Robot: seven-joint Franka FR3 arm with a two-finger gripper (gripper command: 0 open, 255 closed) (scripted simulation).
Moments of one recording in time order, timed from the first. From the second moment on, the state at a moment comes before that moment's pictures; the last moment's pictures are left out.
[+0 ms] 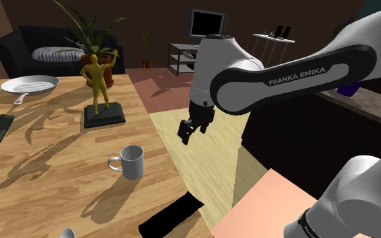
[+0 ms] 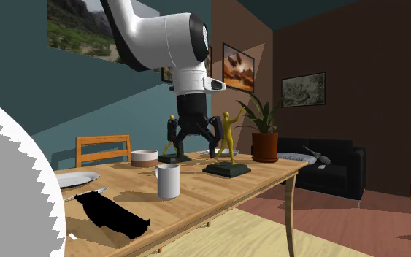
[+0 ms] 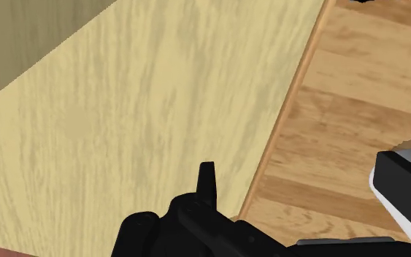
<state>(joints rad) 0.06 -0.24 0.37 -2.31 0.02 2.15 0.33</state>
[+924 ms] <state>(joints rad) 0.15 0.26 0.45 -1.90 -0.24 2.27 0.72</state>
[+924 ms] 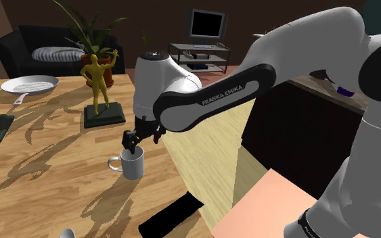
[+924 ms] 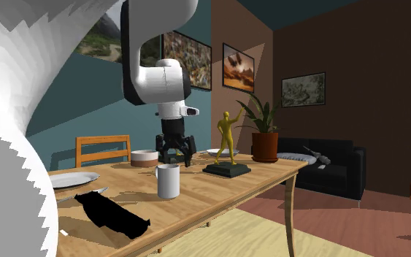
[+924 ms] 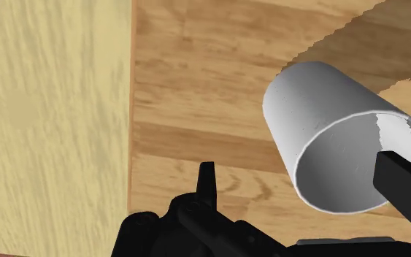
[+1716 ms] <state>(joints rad) 0.17 0.36 0.43 -1.88 -0.31 2.35 0.77</state>
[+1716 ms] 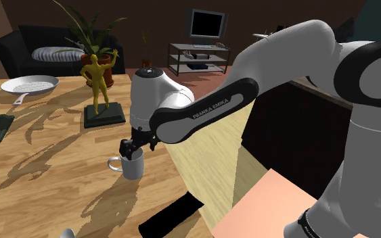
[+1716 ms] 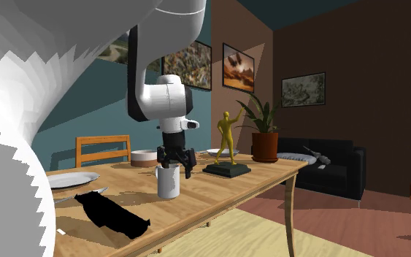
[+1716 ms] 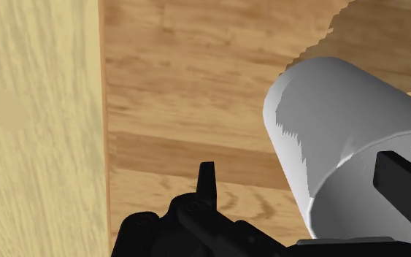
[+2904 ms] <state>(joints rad) 0.17 0.34 0.44 -1.86 -0.29 2.30 0.75</state>
